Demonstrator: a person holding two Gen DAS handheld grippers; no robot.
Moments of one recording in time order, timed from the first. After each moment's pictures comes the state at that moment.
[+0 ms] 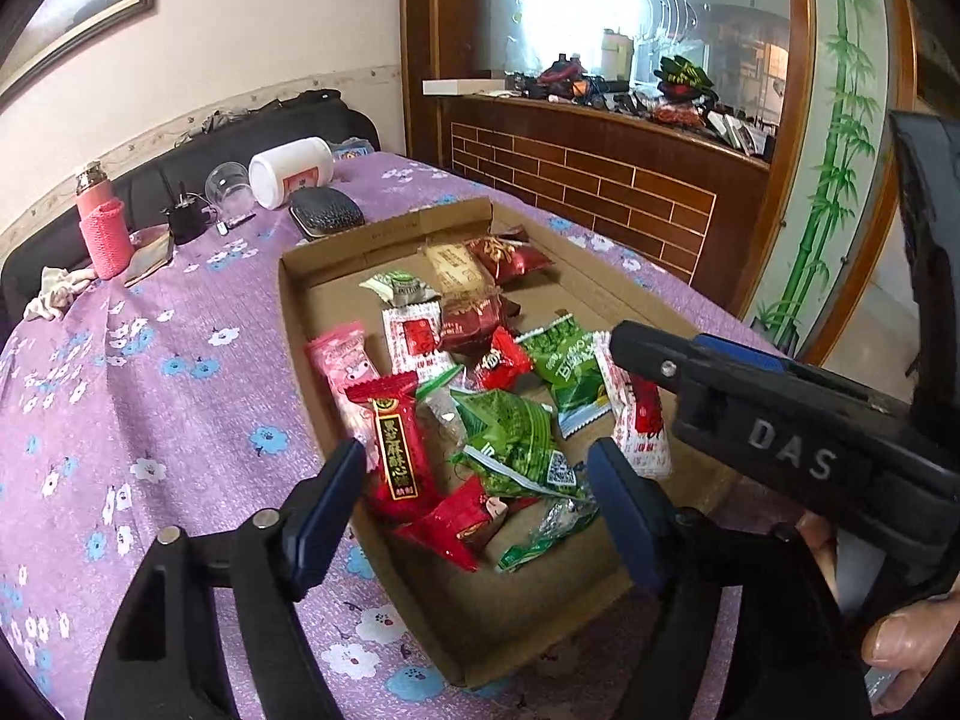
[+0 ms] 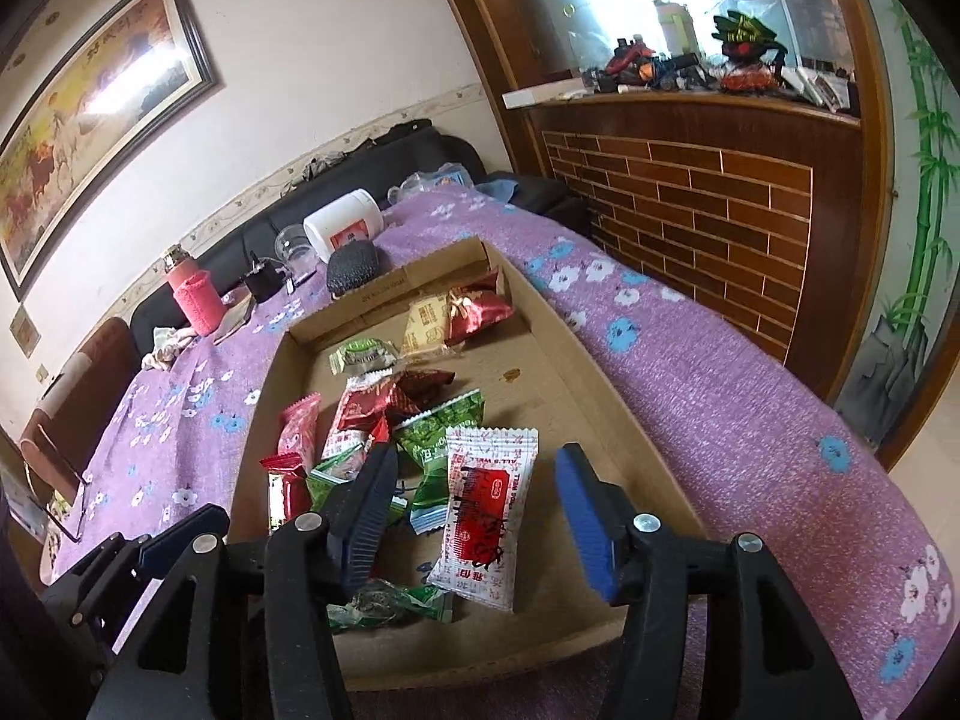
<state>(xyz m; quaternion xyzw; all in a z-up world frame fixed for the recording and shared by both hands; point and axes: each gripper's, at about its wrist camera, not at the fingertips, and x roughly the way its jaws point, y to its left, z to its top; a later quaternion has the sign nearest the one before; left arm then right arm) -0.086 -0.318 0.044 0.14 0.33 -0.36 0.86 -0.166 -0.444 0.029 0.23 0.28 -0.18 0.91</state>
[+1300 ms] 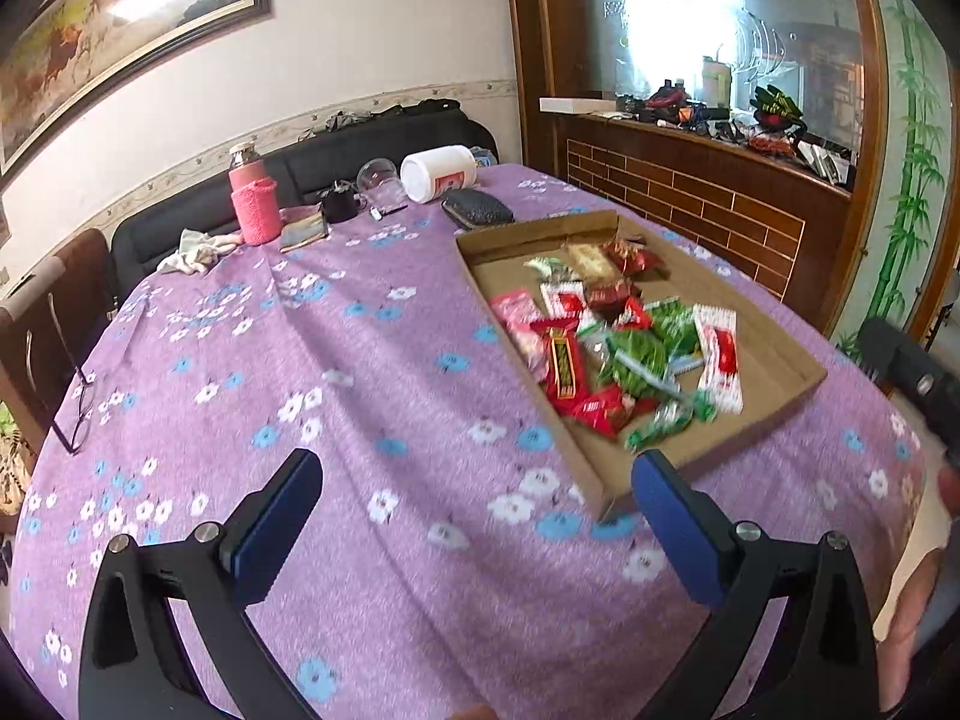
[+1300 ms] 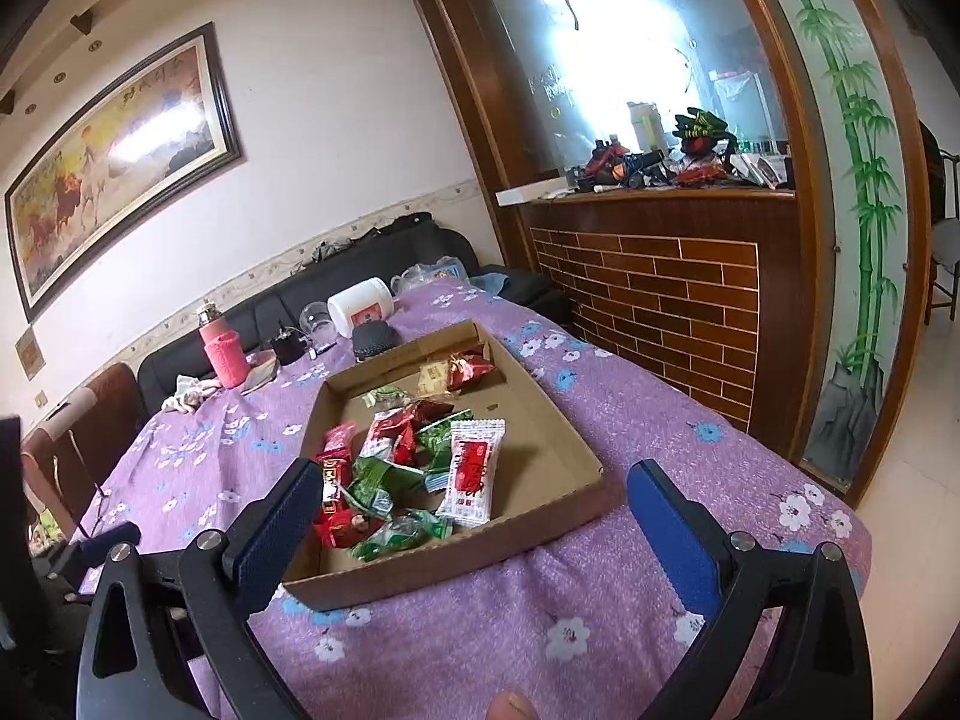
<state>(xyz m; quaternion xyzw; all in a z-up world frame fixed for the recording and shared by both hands) -0.133 -0.228 0.067 0.13 0.32 -0.23 0.91 -0.273 -0.392 0.064 0.20 0.17 -0.21 0.94</state>
